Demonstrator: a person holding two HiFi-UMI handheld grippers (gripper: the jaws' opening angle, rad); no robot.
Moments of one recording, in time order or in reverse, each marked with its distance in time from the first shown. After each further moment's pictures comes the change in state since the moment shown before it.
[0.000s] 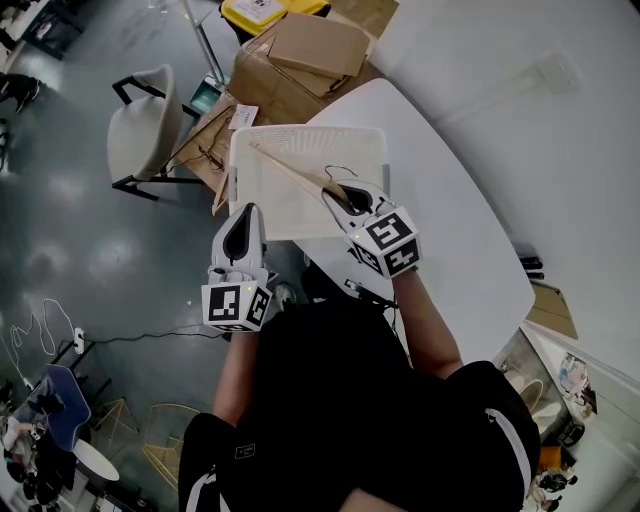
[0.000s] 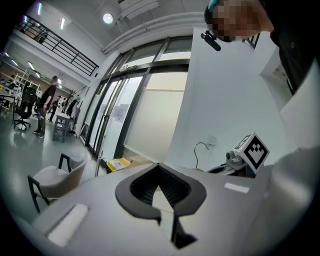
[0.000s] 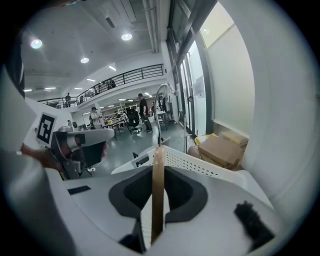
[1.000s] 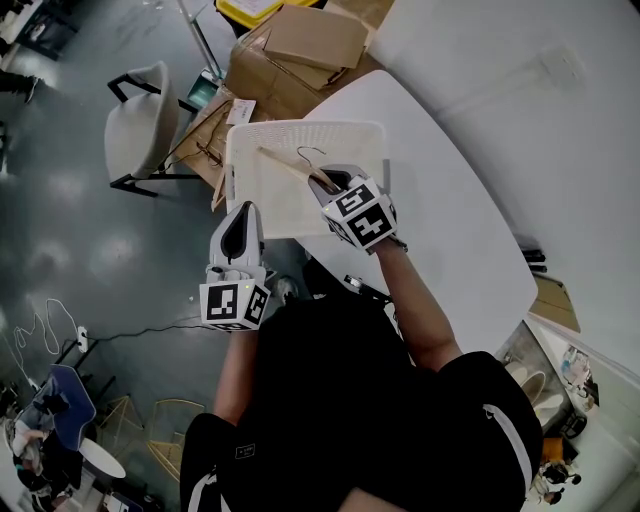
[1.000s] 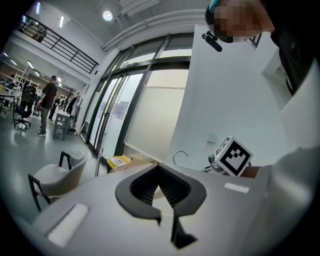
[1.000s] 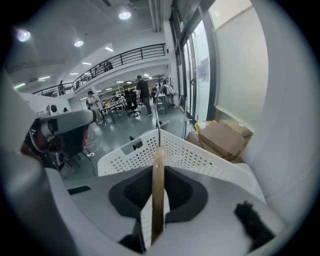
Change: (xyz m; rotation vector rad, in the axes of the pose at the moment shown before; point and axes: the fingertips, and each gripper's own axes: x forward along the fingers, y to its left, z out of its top) left arm 0.005 0.003 -0.007 -0.004 0.032 0.002; right arm 0.051 -0.015 -0.022 -0.030 0.210 -0.009
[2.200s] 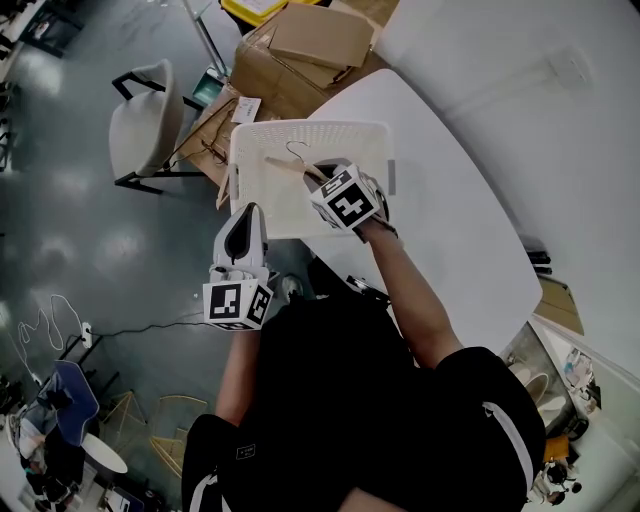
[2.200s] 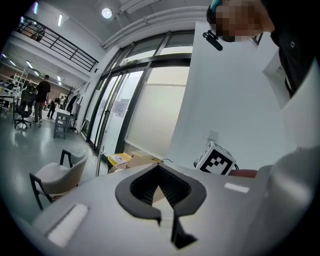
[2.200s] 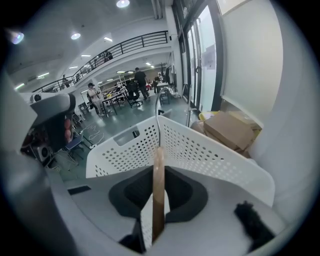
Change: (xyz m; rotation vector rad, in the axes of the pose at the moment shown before) left arm 0.000 0.003 -0.008 -0.003 0.029 0.006; right arm 0.045 -0.003 -0.012 -0.029 0.116 0.040
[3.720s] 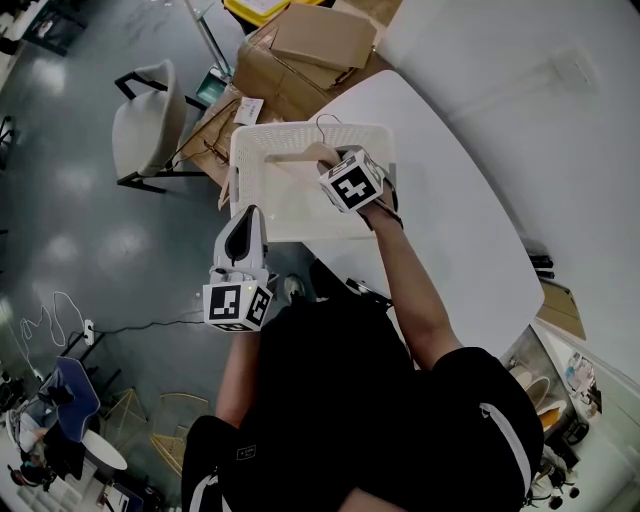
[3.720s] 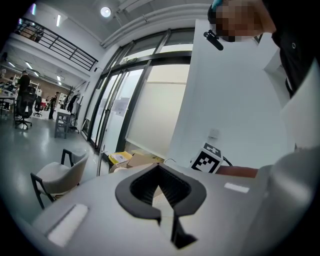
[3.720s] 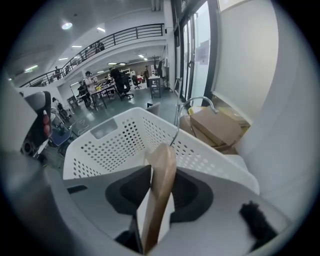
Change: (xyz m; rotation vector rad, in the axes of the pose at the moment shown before) left arm 0.003 -0.001 -0.003 0.005 0.020 0.010; right arm 0.008 -0.055 -0.012 -0.006 0.077 -0.110
